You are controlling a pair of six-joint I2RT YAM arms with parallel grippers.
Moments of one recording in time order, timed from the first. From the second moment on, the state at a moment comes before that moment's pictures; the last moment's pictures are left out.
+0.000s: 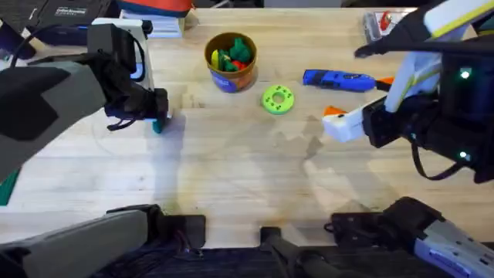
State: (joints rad) left arm 0.09 1.38 0.78 -0.62 -0.04 0.07; right arm 0.51 0.73 0.79 -0.83 0.24 -0.04
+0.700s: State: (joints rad) left arm -0.15 1.40 1.19 -0.56 0.20 -0.04; right arm 0.51 0.73 0.79 -0.75 0.24 -0.04
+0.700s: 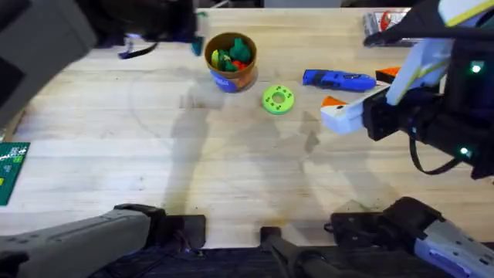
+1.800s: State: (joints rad) left arm -0.23 1.42 1.23 -0.53 0.25 -0.14; right arm 0.51 0.73 0.85 -0.84 0.24 -0.04
